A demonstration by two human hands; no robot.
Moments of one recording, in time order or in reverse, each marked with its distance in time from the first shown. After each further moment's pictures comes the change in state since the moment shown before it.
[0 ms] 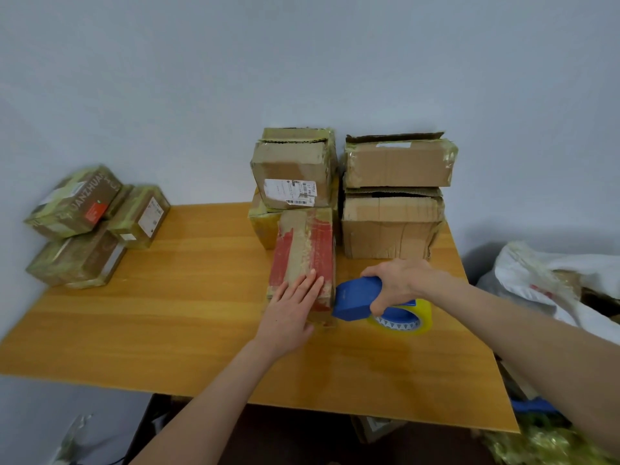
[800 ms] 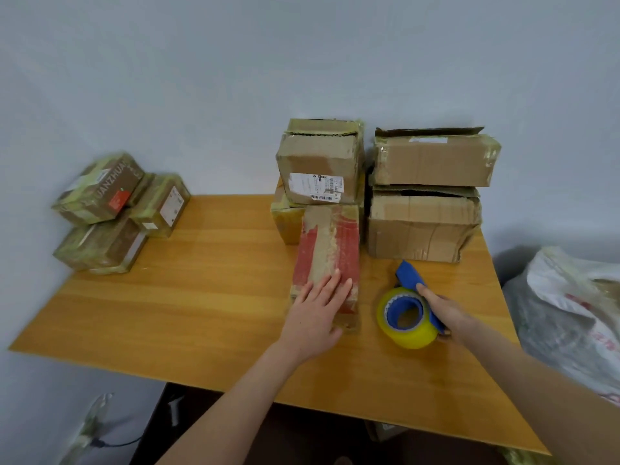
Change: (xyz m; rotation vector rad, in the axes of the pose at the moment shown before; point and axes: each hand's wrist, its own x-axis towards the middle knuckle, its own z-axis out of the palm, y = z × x) left_hand -0.001 -0.004 0.002 -0.069 0.006 0.034; right_hand 0.032 0.026 0.094 1.430 0.073 0.651
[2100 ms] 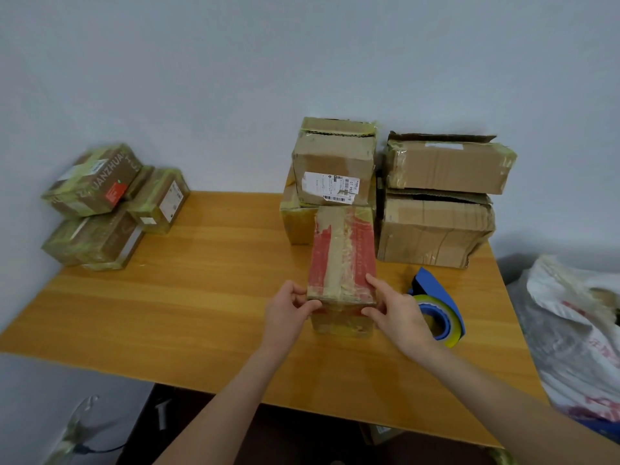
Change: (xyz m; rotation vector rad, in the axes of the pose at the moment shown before) left_hand -0.013 -0.052 0.009 -0.887 0.341 -0.585; right_hand -0.066 -0.019 0.092 -0.616 0.136 -0.794
